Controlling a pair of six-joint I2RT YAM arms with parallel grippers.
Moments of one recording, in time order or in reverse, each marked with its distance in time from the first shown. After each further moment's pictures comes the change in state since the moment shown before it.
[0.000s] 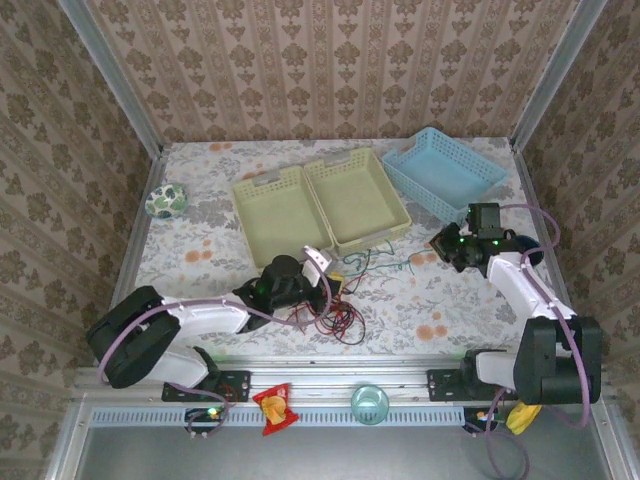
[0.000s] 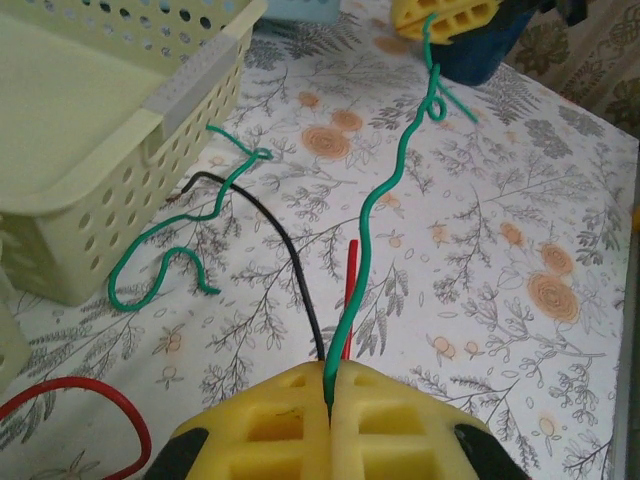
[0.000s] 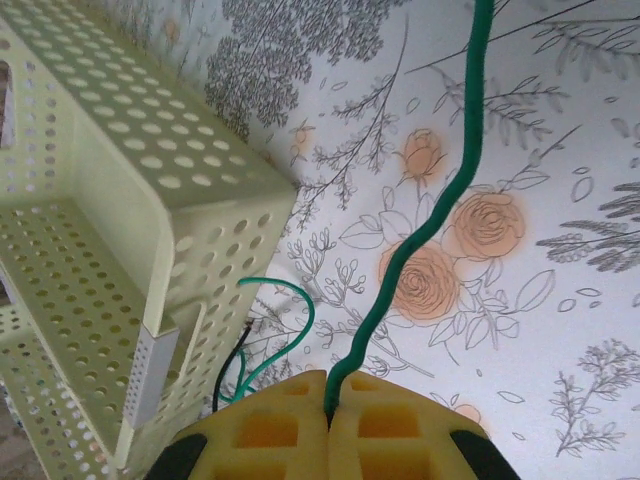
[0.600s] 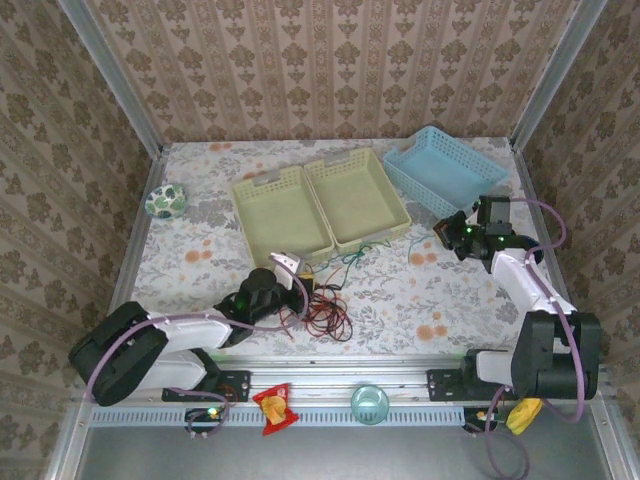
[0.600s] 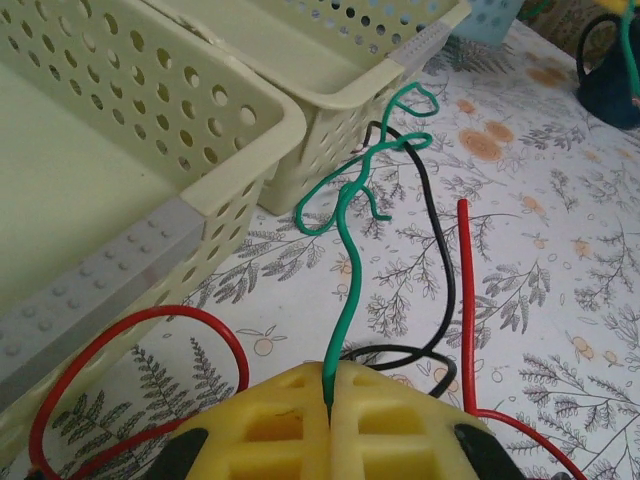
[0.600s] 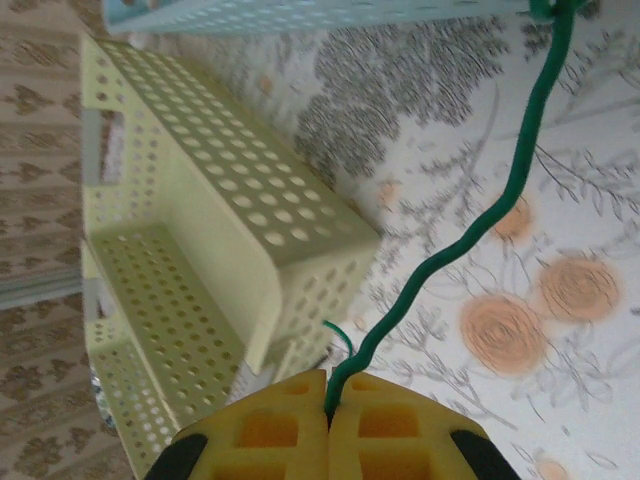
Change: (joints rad) left arm 0.079 -0.122 -0.198 0.086 -0.175 -0.102; right arm -0.036 0.030 0.019 0.164 -0.091 0.058
